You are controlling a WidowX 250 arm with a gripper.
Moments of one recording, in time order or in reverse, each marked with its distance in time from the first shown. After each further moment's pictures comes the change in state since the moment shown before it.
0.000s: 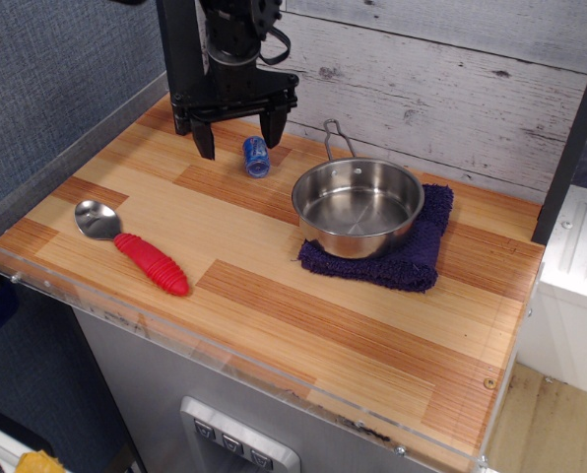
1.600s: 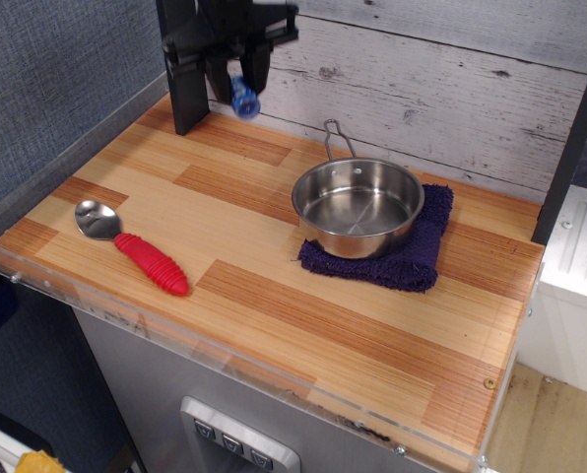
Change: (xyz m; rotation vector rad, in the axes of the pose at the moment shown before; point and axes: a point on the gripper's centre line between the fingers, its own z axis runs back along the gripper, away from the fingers) arm 0.011 -0.003 0.070 -0.068 -0.039 0.114
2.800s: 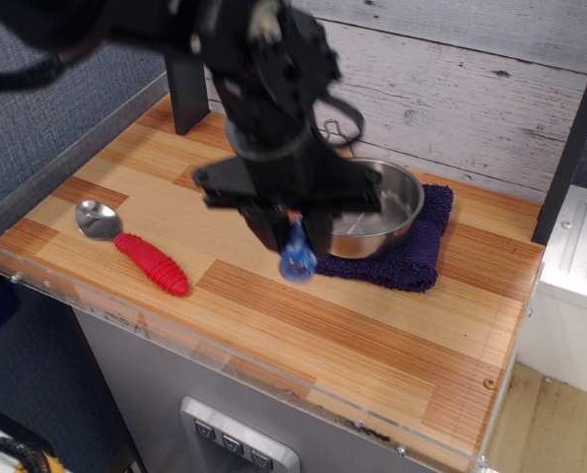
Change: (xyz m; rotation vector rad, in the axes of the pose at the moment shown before) arm -0.168 0.012 0.054 -0.203 0.056 -0.535
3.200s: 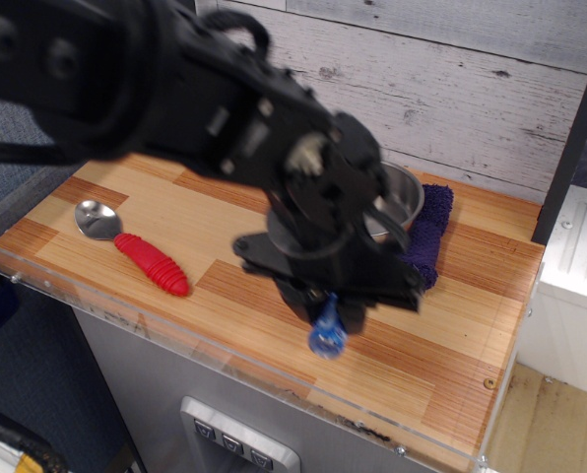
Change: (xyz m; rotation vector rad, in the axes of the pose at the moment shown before) arm -0.038 -0.028 -0.018 -0.034 0.011 -0.168
